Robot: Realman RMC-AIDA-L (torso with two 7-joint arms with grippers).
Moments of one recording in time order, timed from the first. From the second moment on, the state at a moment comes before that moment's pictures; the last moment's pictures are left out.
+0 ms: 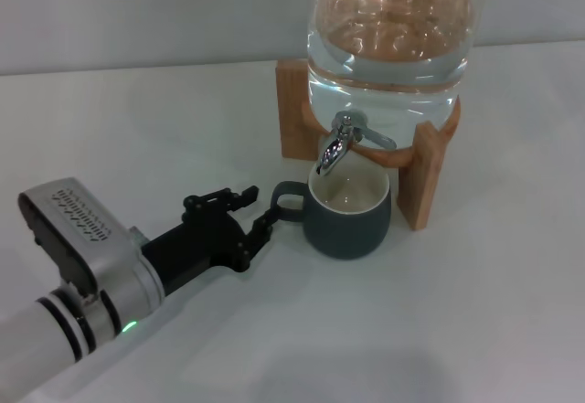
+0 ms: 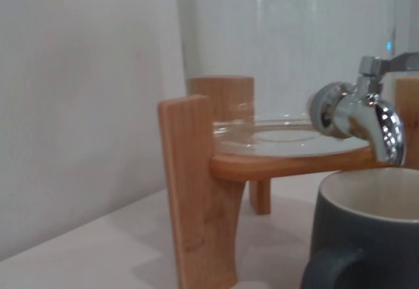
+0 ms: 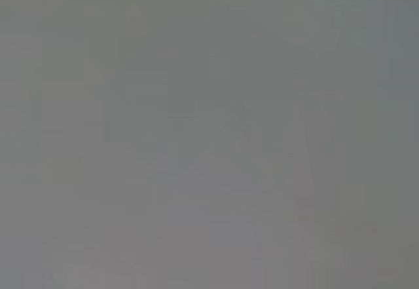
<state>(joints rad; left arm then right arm) -0.68 -2.09 0.27 -0.17 -1.23 -1.04 2.77 0.35 2.00 -0.05 -0.29 1.98 1.13 -2.20</state>
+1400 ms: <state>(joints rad) -0.61 -2.08 0.17 -0.01 -1.33 -1.40 2.75 0.34 1.99 -0.07 -0.29 1.96 1.09 -2.18</state>
